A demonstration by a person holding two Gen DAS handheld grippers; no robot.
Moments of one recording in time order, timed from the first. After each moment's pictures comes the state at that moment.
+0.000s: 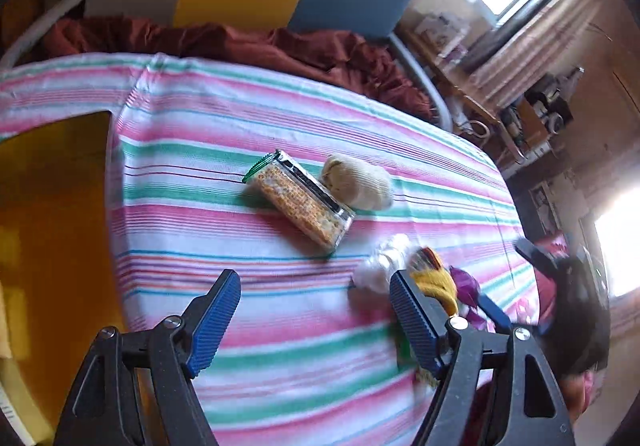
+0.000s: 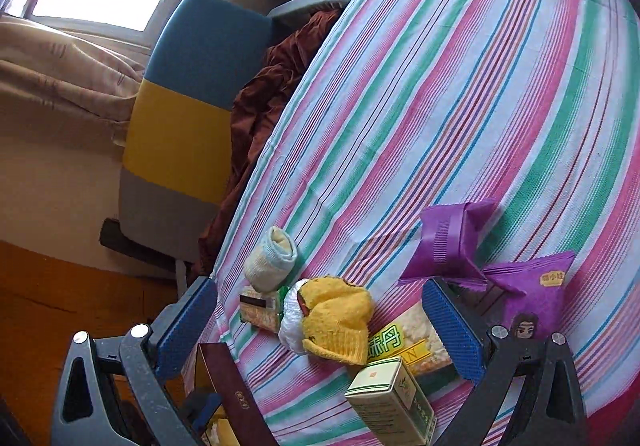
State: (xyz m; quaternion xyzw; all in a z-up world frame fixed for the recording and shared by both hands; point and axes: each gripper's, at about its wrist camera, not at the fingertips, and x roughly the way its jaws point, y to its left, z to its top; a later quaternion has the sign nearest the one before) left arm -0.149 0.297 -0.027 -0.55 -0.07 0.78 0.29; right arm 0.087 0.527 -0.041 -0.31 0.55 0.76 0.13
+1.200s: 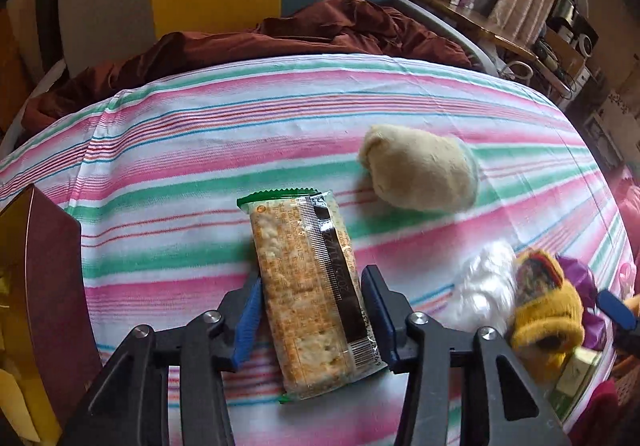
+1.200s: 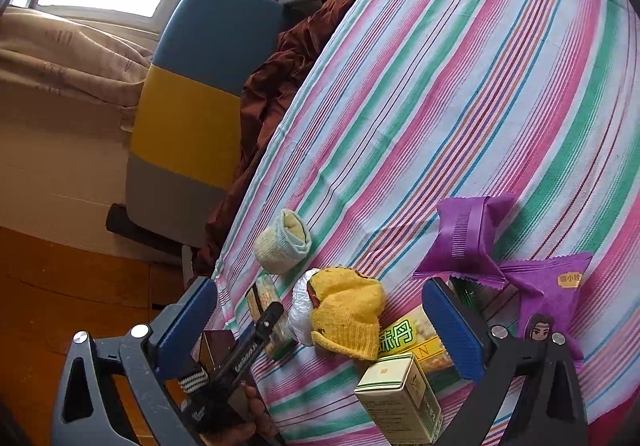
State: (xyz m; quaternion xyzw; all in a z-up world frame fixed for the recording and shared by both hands) left arm -0.152 0.362 -0.080 -0.50 0.11 0.82 0.27; right arm 0.083 0.528 -0.045 -0.31 0.55 0.76 0.11
